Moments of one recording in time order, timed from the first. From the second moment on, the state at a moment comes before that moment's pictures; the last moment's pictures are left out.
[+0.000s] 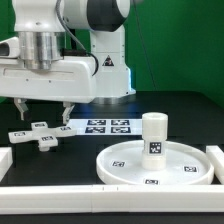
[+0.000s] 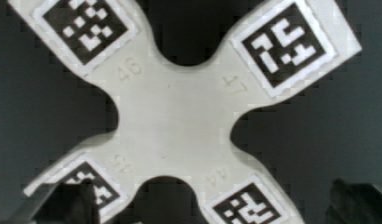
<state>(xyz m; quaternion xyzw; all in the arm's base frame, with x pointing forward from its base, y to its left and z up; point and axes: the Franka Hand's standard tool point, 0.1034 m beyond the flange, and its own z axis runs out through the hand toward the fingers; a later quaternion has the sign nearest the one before) 0.469 -0.150 0.060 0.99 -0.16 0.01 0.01</state>
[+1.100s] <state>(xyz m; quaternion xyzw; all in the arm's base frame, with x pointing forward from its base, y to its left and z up) 0.458 -0.150 0.046 0.99 -0.14 0.00 0.02</state>
